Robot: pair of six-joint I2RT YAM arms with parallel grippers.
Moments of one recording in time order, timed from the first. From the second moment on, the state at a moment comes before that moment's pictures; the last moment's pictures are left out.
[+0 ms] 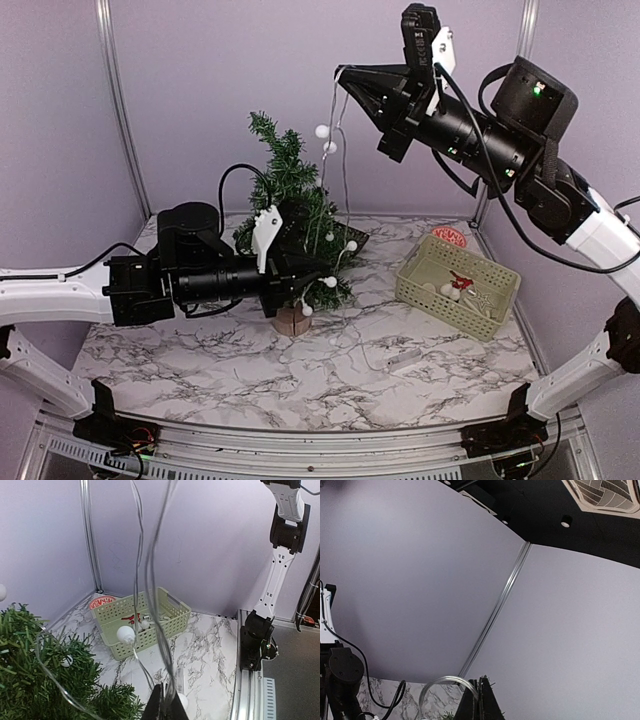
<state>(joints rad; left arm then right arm) -1.15 1.31 1.04 0.13 0.08 0.00 1.08 1.35 1.69 -0.03 -0.07 -0.44</state>
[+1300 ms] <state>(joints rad) -0.81 0.99 1.12 -0.11 -0.28 0.04 0.94 1.47 1.78 0.01 0.22 -0.67</state>
